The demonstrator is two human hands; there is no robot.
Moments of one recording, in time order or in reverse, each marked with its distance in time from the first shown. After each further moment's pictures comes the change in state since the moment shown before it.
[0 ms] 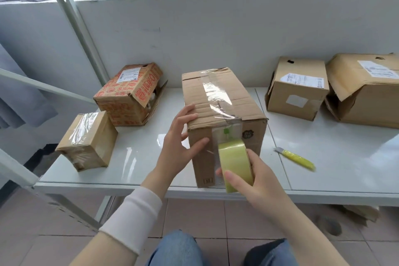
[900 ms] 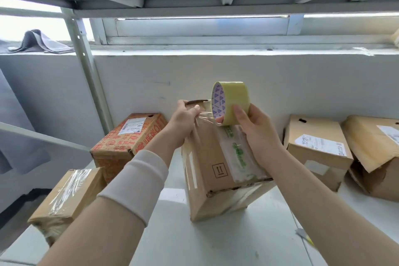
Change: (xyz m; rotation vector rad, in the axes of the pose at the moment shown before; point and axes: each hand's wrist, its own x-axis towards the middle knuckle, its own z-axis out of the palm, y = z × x) left_hand 0.209 -0.005 -0.024 -0.186 0.114 -0.627; right_hand 0.206 -0.077 -0.040 0.202 0.160 -0.365
